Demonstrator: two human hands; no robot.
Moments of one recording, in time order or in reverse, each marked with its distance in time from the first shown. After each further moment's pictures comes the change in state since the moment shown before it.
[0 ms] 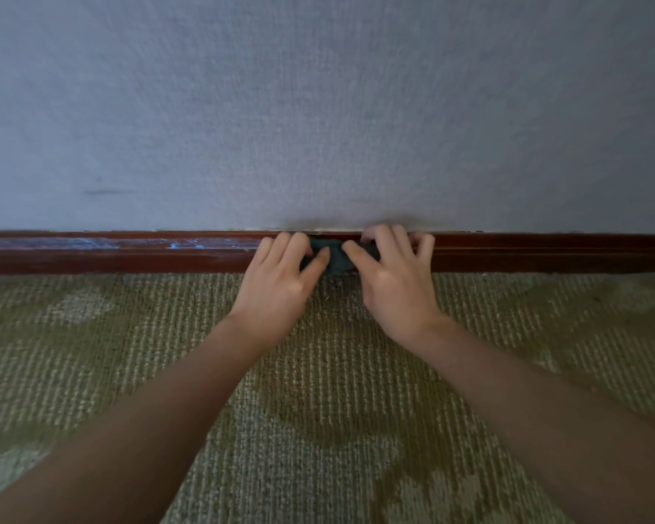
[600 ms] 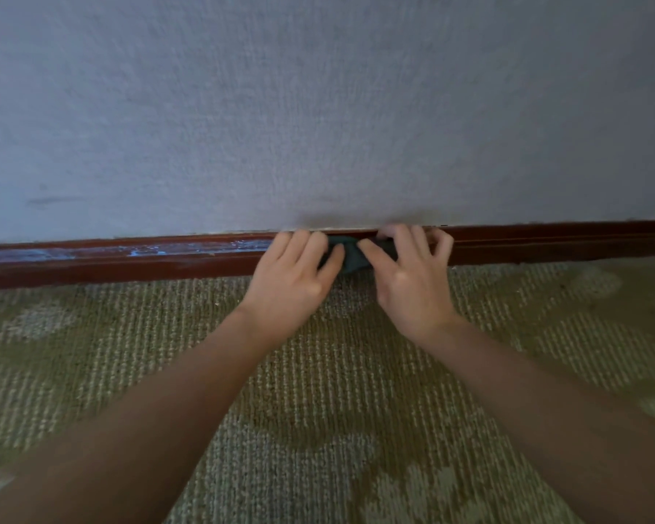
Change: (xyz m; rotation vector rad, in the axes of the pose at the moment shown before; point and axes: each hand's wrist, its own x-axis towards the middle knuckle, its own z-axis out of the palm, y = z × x) left_hand 0.025 0.023 0.011 0.142 0.067 0.204; right_hand -0.021 0.038 -0.011 -0.078 0.071 0.043
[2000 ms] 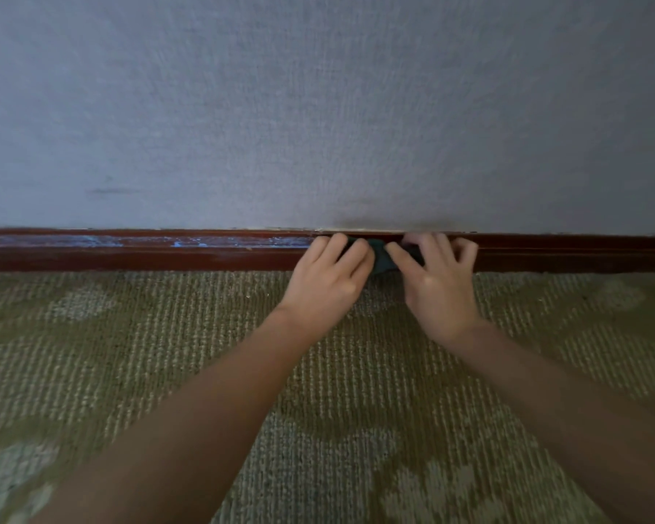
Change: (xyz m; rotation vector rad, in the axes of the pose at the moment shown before) left_hand -0.004 0.008 0.003 -0.016 0.040 -0.075; right_hand 0.000 -0.002 0.004 -0.040 -0.043 -0.031
